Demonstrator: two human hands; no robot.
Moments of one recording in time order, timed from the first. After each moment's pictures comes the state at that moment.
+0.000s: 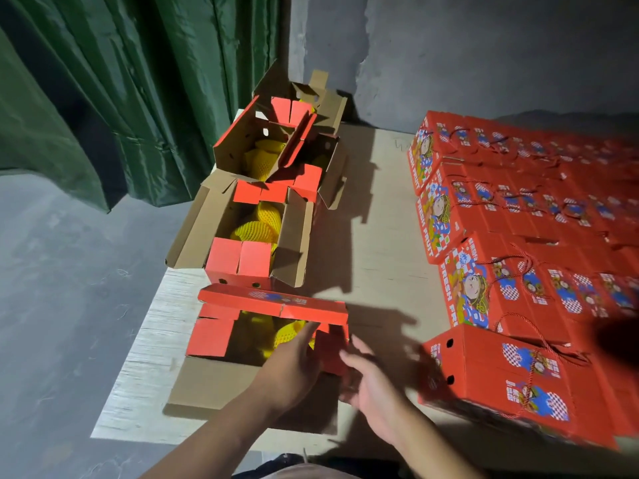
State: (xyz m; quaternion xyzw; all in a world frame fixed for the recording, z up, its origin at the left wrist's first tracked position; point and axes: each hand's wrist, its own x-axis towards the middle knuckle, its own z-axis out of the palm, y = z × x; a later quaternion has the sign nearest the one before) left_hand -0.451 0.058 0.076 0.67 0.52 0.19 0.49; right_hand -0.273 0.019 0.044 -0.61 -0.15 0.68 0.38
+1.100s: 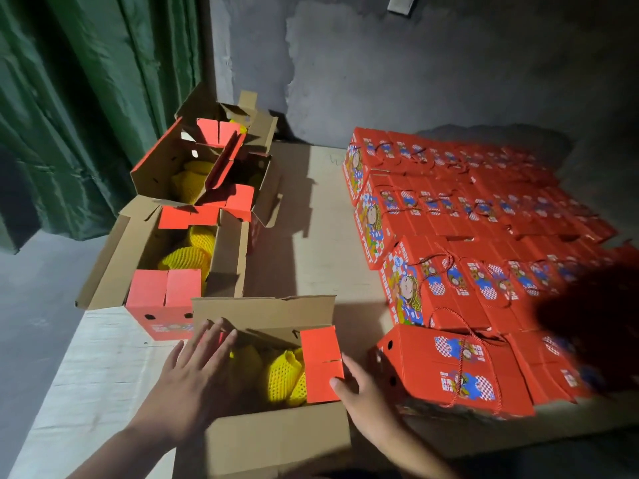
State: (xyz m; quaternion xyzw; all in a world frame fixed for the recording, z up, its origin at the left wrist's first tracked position) left_hand -0.503 0.088 0.040 0.86 0.48 0.03 0.16; right_hand -0.190 -0.002 0.041 -0.73 -0.43 0.44 0.31
